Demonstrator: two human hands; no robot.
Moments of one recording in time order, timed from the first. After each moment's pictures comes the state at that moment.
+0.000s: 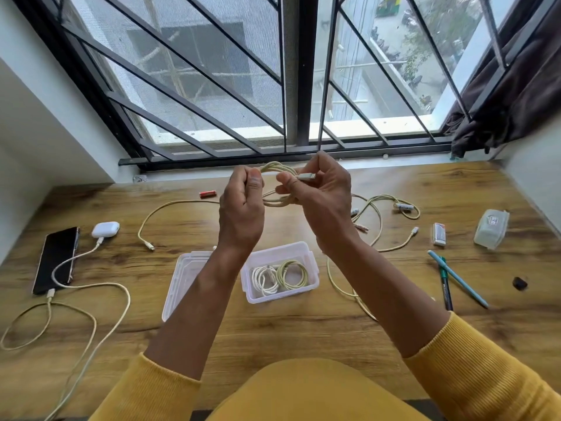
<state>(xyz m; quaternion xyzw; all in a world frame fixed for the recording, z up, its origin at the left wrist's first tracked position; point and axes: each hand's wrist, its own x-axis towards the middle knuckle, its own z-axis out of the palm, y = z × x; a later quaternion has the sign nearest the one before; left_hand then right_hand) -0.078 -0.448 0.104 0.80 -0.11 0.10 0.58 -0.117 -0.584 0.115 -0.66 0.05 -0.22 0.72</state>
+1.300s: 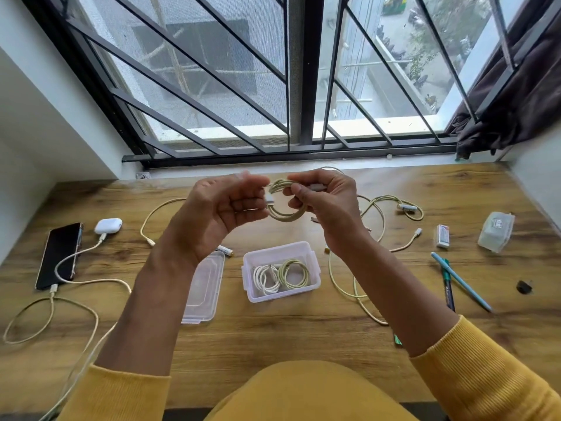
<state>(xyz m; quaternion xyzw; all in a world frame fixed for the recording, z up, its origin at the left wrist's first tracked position) -0.078 -0.395 0.144 0.57 -0.09 -0.24 0.78 -0.116 -0.597 0.106 -0.62 0.07 -0.13 0.77</state>
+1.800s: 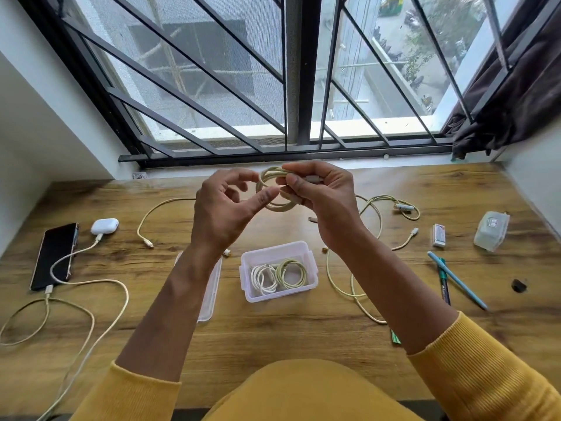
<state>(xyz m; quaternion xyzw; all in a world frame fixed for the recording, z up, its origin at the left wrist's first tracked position) -0.075 -0.413 0.116 0.83 -0.13 0.06 0.54 -0.117 -0.596 0.115 -0.56 0.02 -0.12 0.82</state>
